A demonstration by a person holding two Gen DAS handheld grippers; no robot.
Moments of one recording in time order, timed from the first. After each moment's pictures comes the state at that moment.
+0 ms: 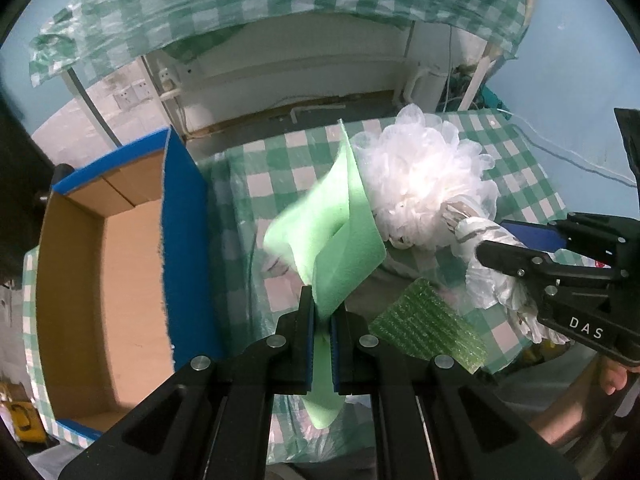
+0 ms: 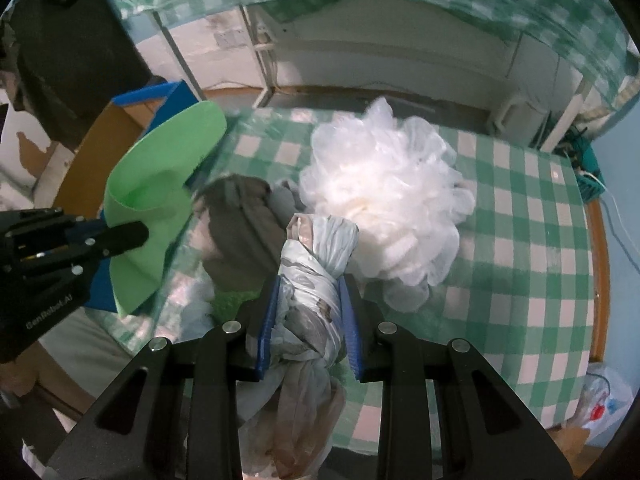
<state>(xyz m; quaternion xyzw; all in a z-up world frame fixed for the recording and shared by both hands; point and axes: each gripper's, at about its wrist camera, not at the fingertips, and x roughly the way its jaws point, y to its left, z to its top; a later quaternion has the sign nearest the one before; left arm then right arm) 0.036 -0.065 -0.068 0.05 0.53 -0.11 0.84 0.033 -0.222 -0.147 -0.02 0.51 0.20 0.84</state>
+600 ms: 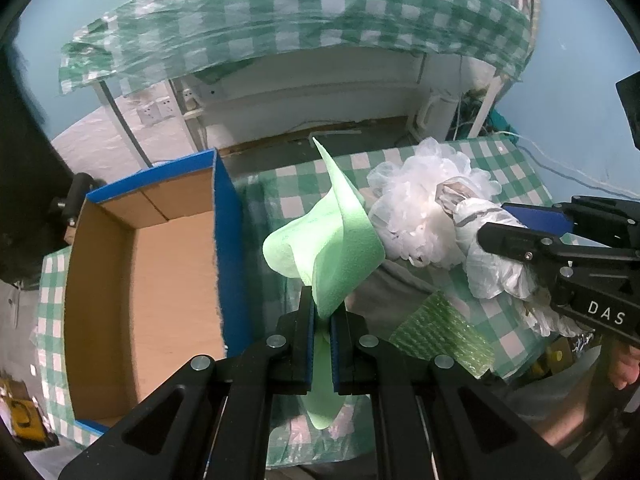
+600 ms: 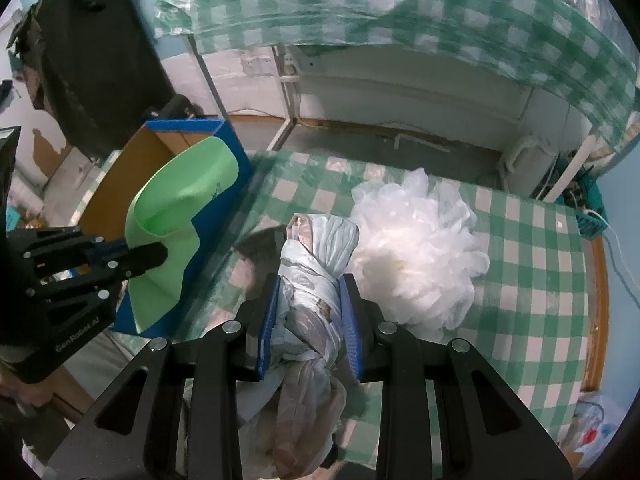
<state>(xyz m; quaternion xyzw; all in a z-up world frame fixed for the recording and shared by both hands) 0.024 -0.037 -0.043 0.05 0.49 -0.09 0.86 0.031 -0.192 -0.103 -0.03 0.46 0.22 0.86</state>
